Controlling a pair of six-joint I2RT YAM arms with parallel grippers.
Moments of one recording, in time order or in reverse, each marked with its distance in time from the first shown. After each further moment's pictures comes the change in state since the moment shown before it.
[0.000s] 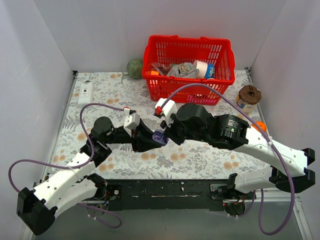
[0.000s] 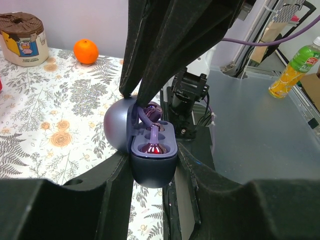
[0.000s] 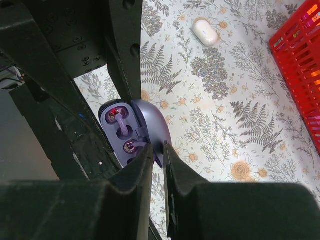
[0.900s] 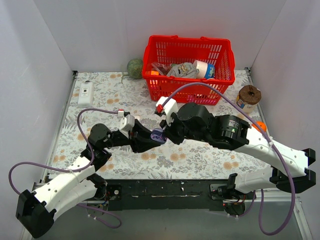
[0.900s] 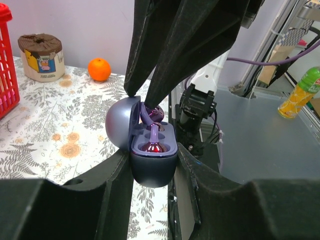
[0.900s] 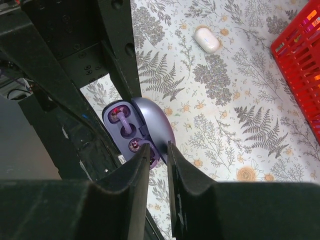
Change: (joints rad) left arm 0.000 -0.043 -0.098 0.182 -0.077 -0.089; right arm 0.000 -0.008 -0.008 0.032 0.000 0.027
